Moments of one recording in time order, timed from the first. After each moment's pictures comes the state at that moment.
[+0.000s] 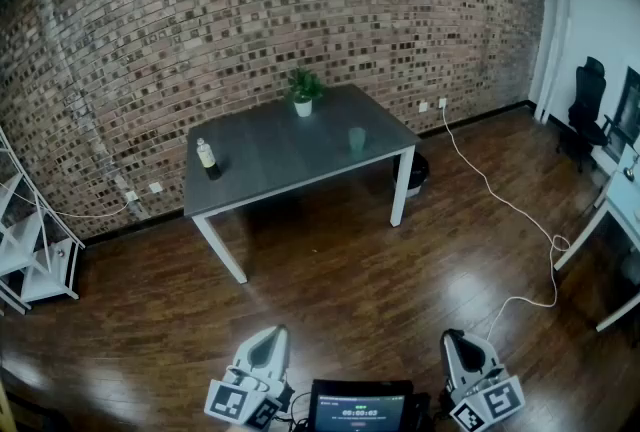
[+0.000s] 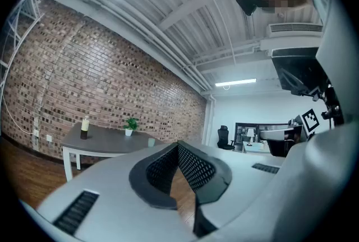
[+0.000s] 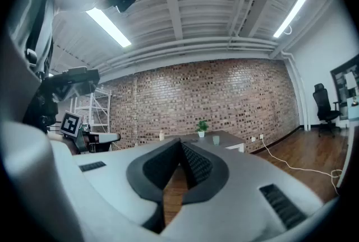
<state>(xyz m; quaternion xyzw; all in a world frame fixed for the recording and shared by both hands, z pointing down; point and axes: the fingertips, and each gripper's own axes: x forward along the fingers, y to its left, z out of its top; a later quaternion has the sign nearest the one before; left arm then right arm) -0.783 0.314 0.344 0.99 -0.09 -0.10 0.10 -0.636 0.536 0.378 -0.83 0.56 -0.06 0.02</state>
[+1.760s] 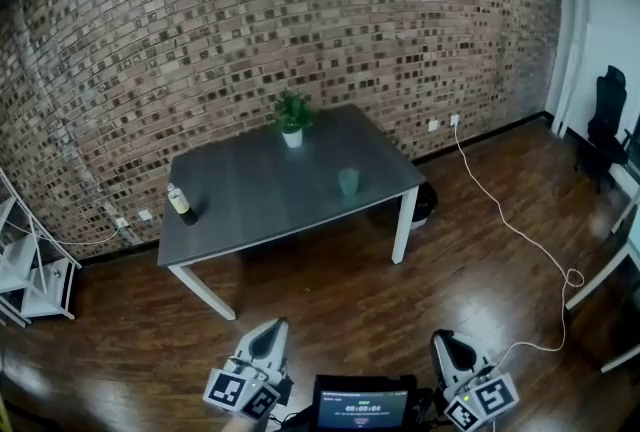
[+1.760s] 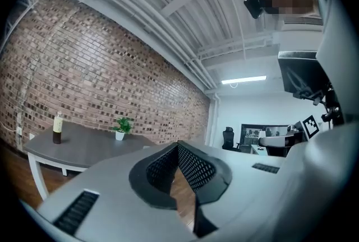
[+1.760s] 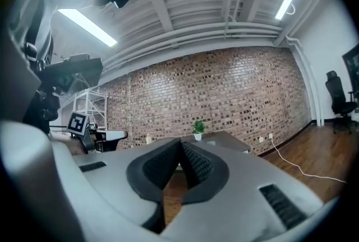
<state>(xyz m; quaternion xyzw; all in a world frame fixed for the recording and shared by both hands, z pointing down) -0.531 0.200 0.349 0.98 -0.11 -0.09 0.10 -0.388 0.422 0.374 -0.80 0.59 -0.06 0.04</state>
